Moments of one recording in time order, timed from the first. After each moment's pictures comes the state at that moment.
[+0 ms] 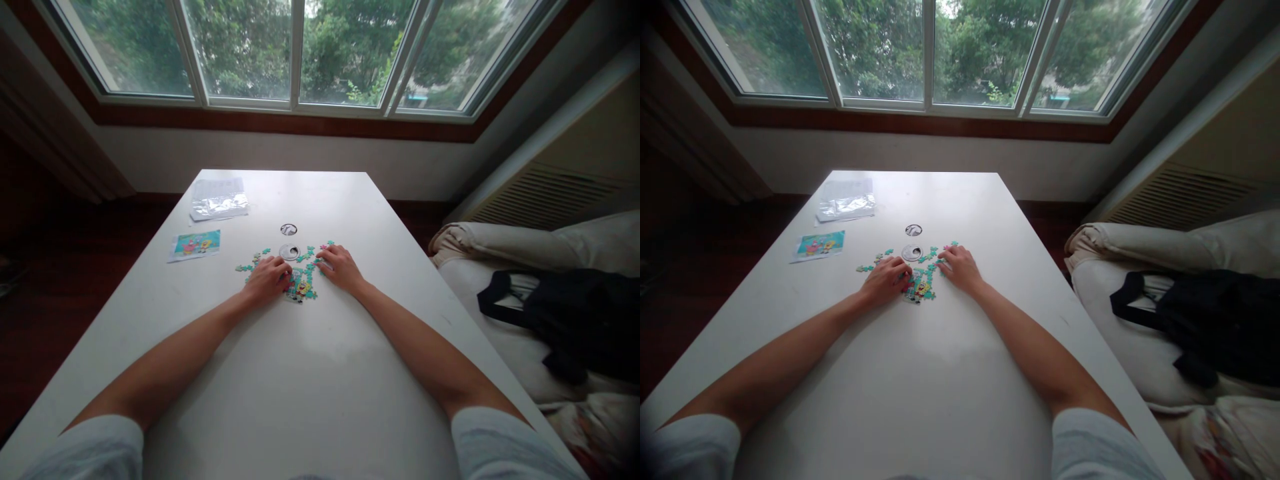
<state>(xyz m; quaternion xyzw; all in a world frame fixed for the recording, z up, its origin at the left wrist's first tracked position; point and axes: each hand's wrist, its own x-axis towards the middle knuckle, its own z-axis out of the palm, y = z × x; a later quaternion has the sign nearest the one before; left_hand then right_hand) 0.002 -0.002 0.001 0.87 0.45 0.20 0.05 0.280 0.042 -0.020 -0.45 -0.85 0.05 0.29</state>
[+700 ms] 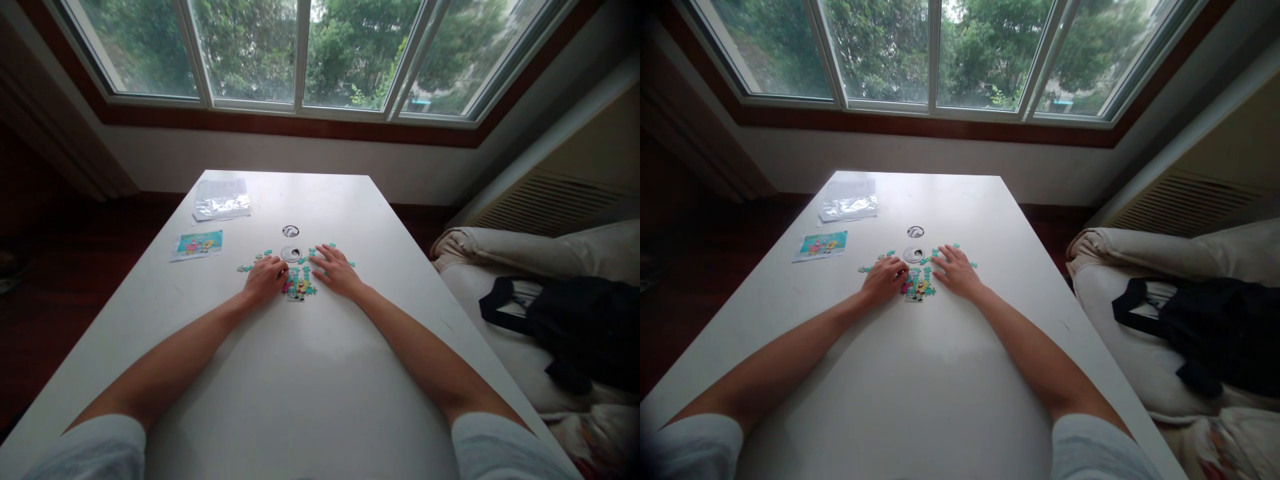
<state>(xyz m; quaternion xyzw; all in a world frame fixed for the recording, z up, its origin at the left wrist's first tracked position) 0.001 0.001 -0.004 0.83 0.50 0.22 0.03 0.275 0.038 -0.019 -0.41 -0.89 0.01 0.21</state>
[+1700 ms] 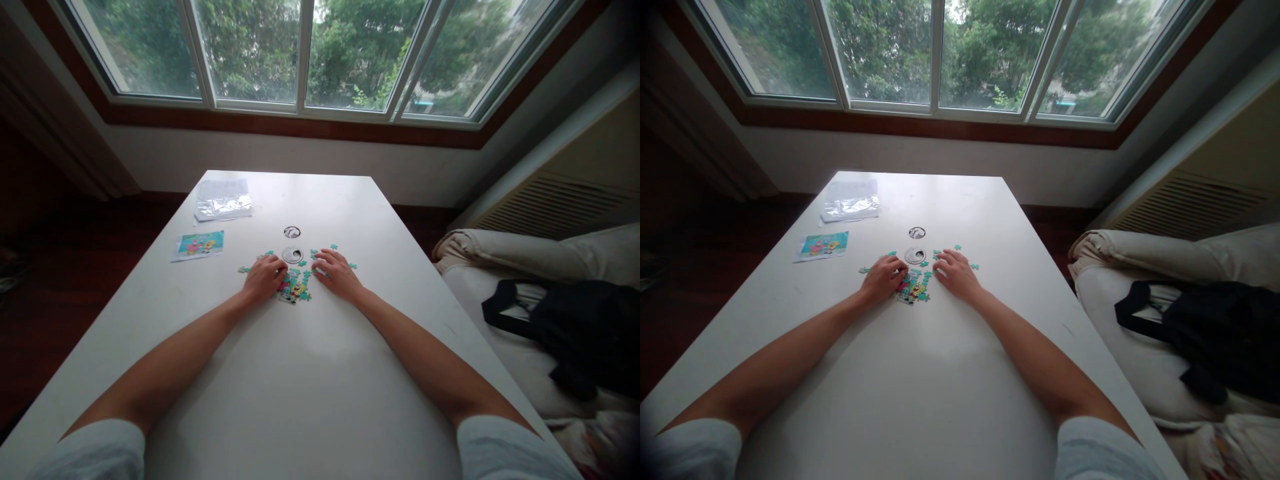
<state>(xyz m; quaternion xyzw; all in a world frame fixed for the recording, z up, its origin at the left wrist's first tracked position) -0.006 0.005 -0.004 0.82 0.51 0.25 0.07 0.271 0.033 -0.017 -0.39 -0.89 0.04 0.25</state>
